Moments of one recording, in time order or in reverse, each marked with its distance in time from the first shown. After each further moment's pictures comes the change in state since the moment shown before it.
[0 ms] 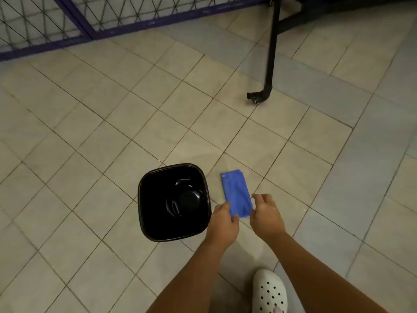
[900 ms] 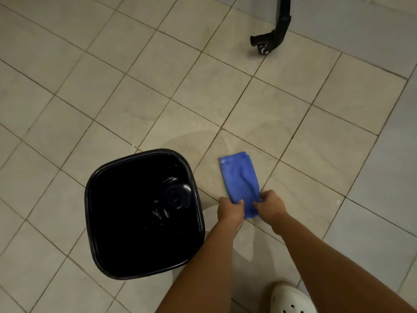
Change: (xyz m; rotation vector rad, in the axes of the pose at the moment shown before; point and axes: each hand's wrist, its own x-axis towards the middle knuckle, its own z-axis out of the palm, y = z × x) left_hand 0.172 -0.078 0.112 -0.433 0.006 -0.516; right_hand 0.122 0.068 0.125 0.421 -0.185 0.522
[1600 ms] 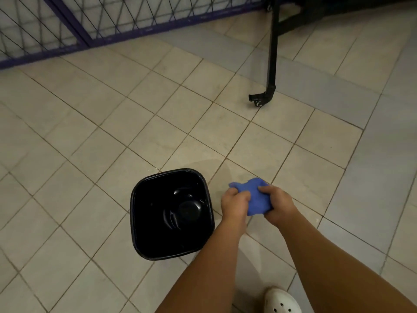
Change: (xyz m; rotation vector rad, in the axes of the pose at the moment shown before) left_hand -0.155 0.081 -0.056 -0.502 -0.073 0.227; right_hand -0.110 -0.074 -0.084 1.109 -0.167 0.036
